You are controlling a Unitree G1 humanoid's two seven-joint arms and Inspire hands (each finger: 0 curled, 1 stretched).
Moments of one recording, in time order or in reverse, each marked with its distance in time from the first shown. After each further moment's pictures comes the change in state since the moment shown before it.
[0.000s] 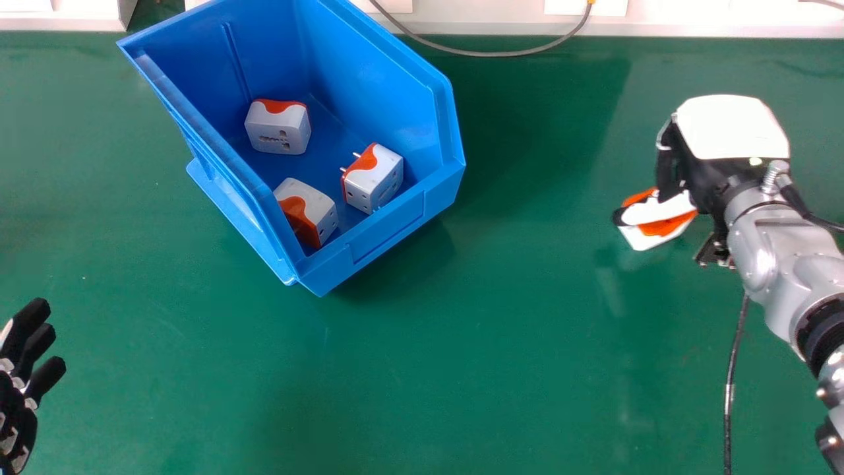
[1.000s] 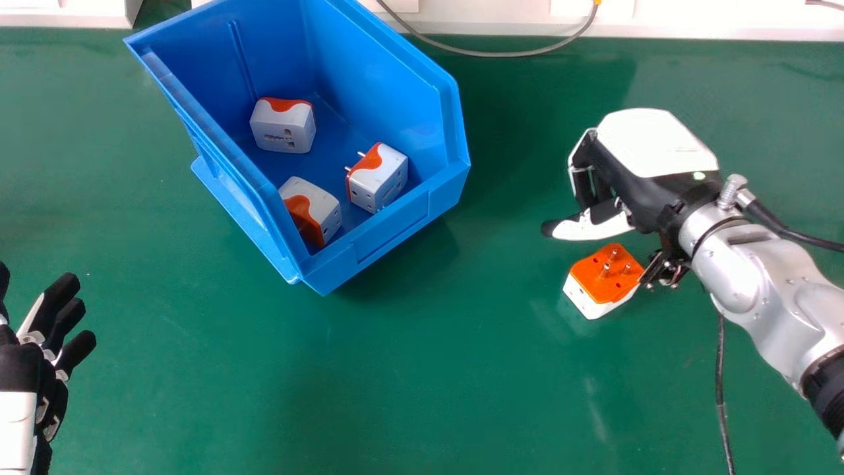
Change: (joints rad) left arm -0.080 0.004 -0.039 0.010 0.036 0.021 0.022; right arm 0.226 -0.072 -0.116 -0.506 0.039 -0.060 0.230
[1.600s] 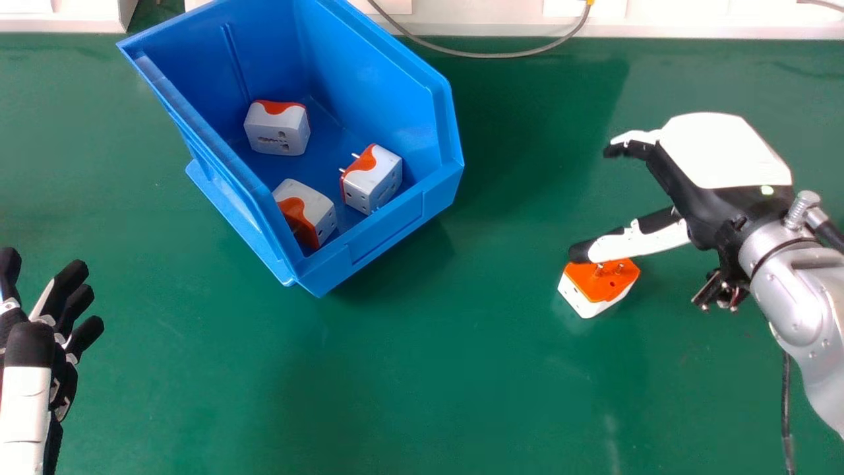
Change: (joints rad) left arm -0.089 0.016 -0.003 0.061 0.025 0.019 0.020; right arm 0.266 -0.118 -0.124 -0.489 -0.040 0.249 0.171
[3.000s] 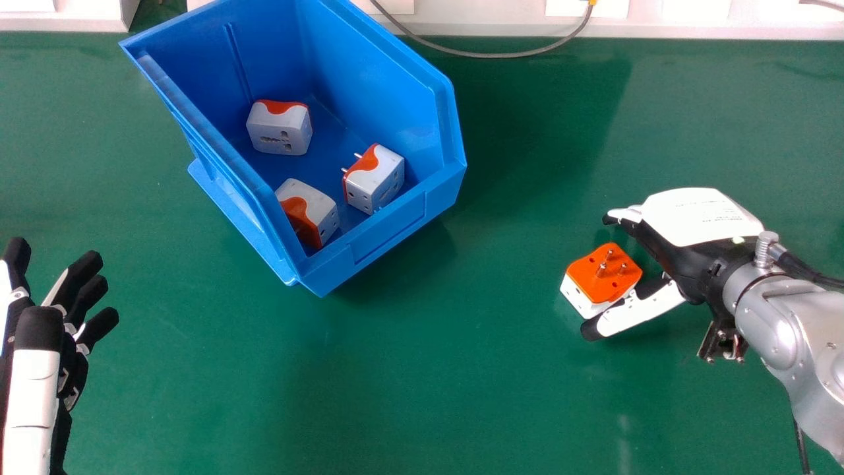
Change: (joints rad) left arm -0.001 0.003 -0.011 -0.043 -0.006 0.047 0.007; right arm -0.024 0.011 0.102 0.157 -0.089 -0.038 0.137
